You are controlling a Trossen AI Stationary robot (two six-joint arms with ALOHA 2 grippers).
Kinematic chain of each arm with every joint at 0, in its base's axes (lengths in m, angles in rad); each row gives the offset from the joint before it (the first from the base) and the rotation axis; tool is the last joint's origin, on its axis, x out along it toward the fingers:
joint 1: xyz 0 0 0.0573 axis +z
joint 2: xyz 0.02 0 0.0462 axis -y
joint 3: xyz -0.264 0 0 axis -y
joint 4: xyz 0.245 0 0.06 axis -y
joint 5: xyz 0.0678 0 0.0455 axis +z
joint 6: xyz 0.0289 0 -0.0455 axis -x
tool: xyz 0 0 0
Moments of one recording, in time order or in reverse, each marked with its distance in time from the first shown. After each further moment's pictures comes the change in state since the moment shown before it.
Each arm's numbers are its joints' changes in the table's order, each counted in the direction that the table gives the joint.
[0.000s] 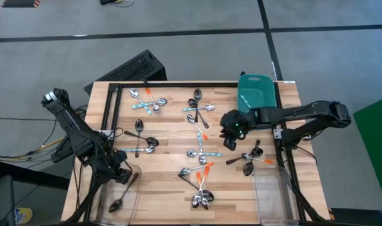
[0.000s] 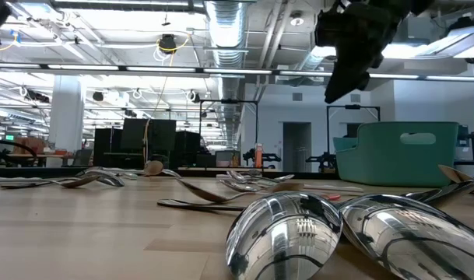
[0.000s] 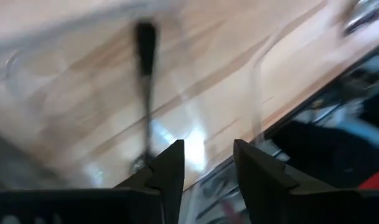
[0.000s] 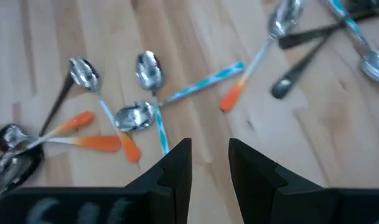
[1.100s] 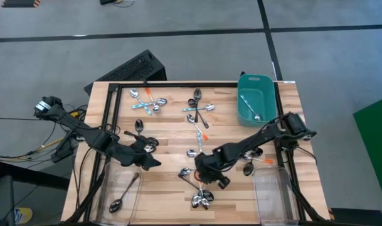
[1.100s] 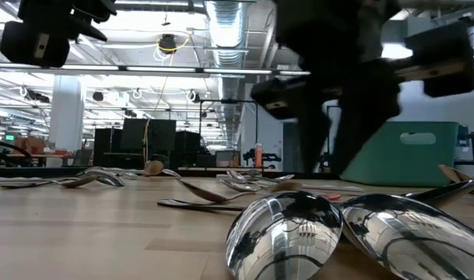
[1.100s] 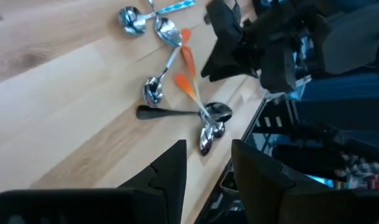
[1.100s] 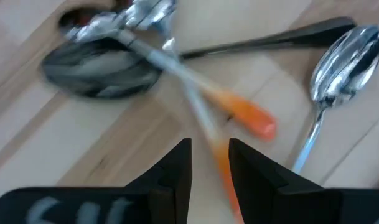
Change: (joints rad) left arm 0.370 -0.096 0.002 0.469 0.199 -0.543; right arm 0.327 -0.668 0.344 0.095 0.193 0.707
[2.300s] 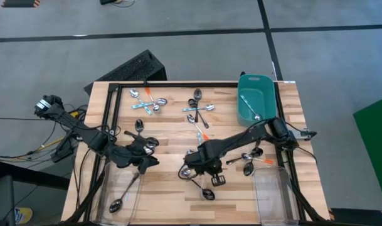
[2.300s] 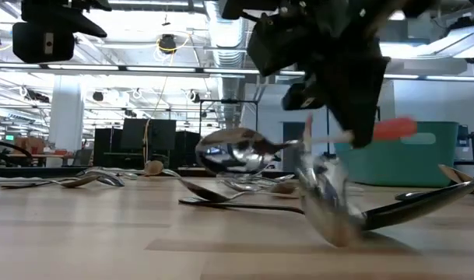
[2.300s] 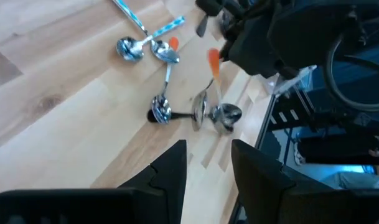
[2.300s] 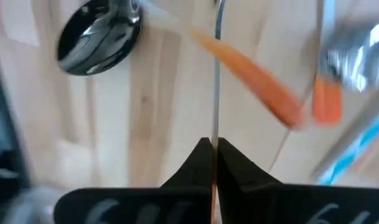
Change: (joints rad) left arm -0.045 0.027 -0.001 -0.025 0.109 -0.176; right arm -0.049 -0.179 0.462 -0.810 0.088 -0.445
